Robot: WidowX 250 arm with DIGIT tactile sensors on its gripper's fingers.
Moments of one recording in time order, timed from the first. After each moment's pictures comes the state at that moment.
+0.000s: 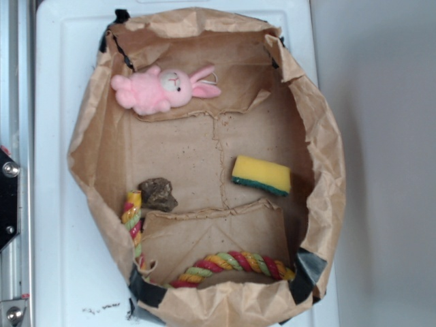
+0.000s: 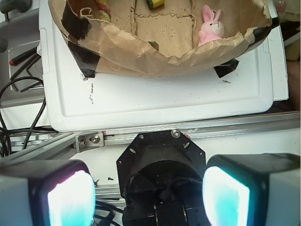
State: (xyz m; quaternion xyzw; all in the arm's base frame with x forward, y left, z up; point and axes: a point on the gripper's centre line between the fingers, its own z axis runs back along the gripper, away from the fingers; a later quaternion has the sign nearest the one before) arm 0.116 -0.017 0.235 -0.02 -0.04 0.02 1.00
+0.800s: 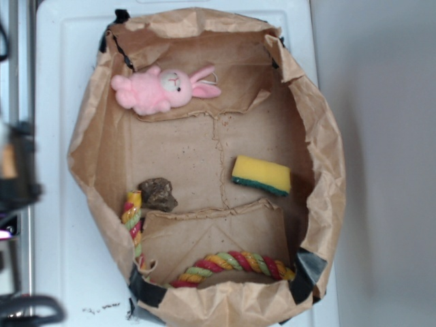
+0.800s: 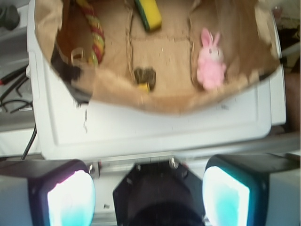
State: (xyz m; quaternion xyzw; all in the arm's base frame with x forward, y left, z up) arm 0.177 -0.010 0.219 0.01 -0.05 0.04 1.00
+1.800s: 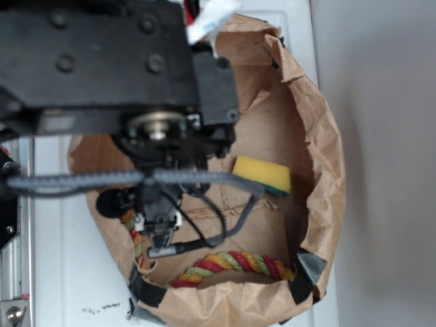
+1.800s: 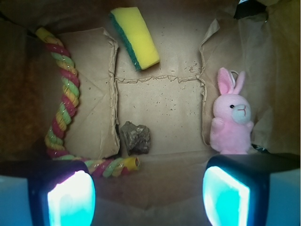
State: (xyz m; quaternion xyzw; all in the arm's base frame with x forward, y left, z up) arm 0.246 0.026 0.144 -0.01 -0.04 0.06 1.00
